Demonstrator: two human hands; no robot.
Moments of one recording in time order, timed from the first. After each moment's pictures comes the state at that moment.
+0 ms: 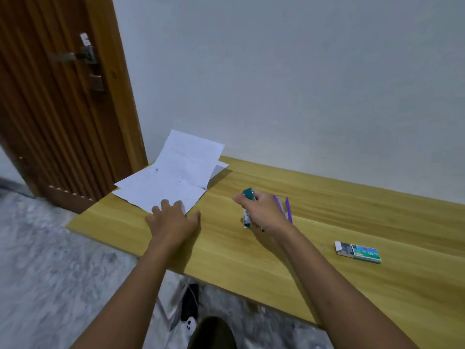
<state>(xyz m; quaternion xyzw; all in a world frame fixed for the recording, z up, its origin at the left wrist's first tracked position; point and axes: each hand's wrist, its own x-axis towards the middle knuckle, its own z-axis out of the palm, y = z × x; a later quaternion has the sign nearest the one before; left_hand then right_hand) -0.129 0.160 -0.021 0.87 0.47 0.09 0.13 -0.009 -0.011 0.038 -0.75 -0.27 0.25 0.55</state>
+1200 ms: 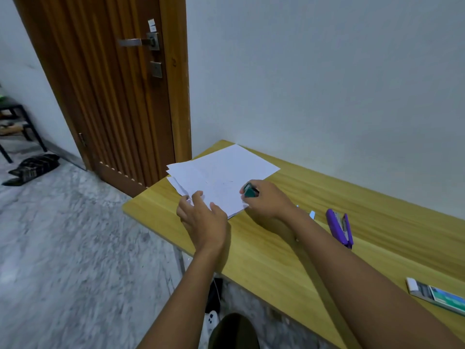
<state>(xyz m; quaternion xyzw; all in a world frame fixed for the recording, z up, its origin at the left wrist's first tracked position) -0.137 0.165 -0.037 0.66 0.55 0.41 0.30 0.010 0.116 0.008 -0.79 -0.51 0.16 0.30</state>
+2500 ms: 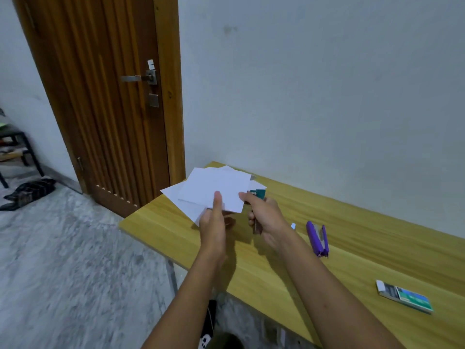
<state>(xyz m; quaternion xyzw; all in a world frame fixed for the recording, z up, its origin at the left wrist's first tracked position) -0.129 0.121 0.017 0.42 0.38 0.43 0.70 -0.030 0.072 0.045 -0.66 -0.21 0.33 0.64</state>
